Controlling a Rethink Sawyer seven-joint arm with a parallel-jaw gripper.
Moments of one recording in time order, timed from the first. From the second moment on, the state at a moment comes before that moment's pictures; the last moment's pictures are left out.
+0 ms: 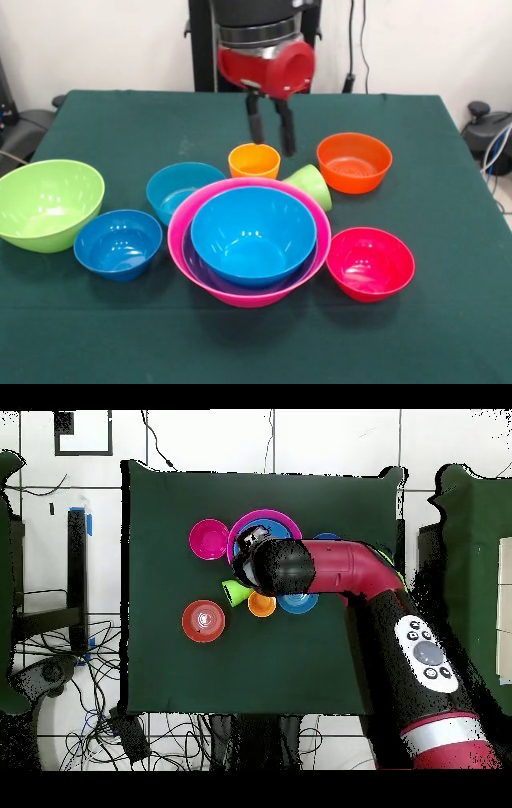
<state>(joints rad) -0.61 -0.75 0.51 1.68 -0.33 0.56 2.67</state>
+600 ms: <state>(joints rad) -0.61 -0.78 0.51 1.79 -0.32 0.52 2.67</state>
